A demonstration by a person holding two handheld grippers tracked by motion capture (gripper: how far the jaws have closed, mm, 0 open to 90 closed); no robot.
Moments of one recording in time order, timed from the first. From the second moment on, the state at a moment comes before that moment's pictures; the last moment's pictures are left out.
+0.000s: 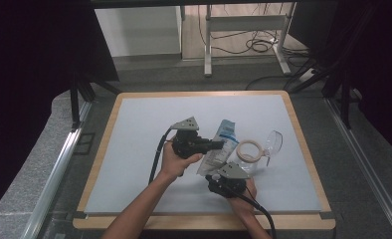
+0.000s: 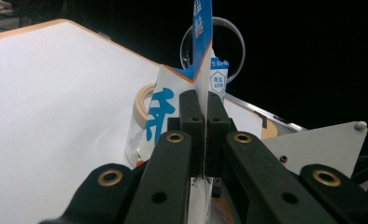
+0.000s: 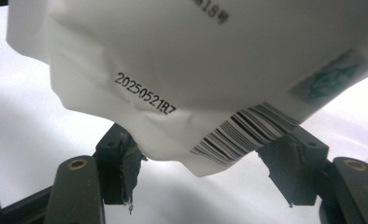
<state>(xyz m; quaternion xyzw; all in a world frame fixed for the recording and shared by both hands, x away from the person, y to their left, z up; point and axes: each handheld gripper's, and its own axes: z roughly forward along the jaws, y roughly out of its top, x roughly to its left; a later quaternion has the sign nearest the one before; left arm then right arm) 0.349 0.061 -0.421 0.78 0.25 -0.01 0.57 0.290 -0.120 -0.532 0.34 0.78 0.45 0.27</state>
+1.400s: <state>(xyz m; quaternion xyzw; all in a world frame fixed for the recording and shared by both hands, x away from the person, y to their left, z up) 0.355 0.052 -0.410 0.79 0.23 -0.02 0.57 0.289 -0.125 -0.529 0.33 0.77 0.47 0.27</state>
